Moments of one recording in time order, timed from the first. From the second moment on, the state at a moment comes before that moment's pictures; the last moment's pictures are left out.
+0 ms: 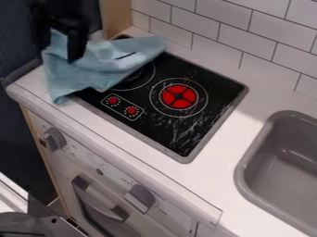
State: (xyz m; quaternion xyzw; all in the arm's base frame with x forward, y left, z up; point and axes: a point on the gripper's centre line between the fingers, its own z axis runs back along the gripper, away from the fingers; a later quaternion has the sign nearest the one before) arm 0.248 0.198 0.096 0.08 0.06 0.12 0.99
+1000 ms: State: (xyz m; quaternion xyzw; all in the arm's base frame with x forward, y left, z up) arm 0.244 0.108 0.142 0.08 0.06 0.08 0.99
